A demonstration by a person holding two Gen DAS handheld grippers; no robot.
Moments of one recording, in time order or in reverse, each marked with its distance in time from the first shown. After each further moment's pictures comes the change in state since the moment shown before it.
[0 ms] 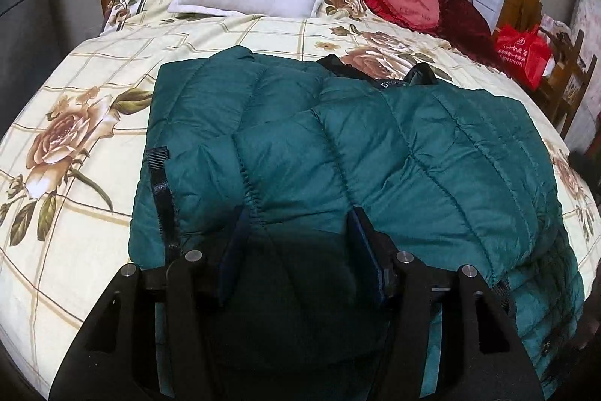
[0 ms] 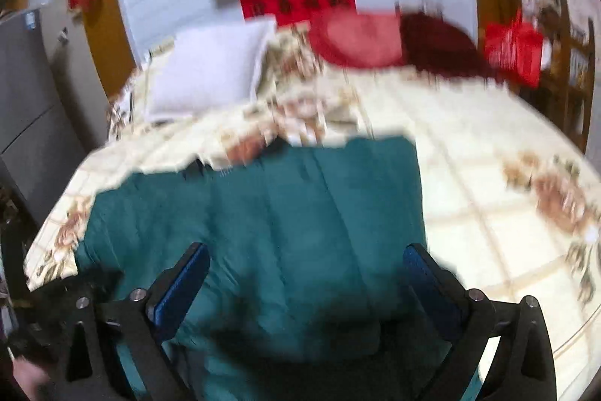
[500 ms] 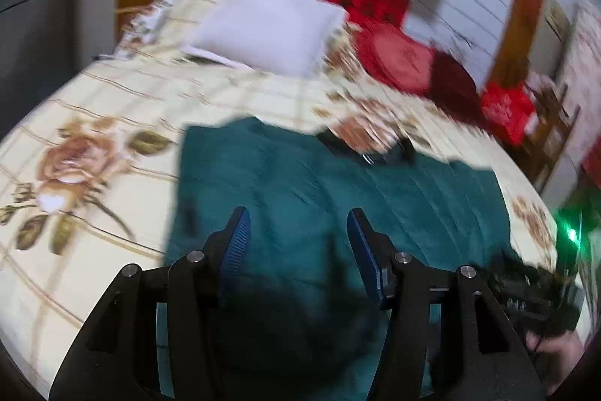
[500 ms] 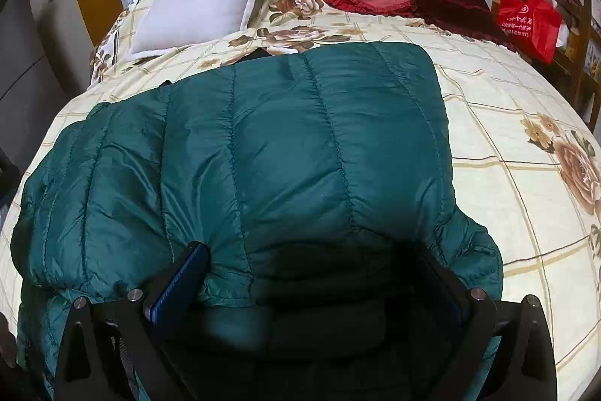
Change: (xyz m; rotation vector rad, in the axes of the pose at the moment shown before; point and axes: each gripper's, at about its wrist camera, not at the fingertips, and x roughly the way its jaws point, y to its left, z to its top) left arm -0.045 0.015 0.012 -0.088 -0.168 -0.085; right arm 0.067 -0.017 -0.036 -0.029 0.239 -0.021
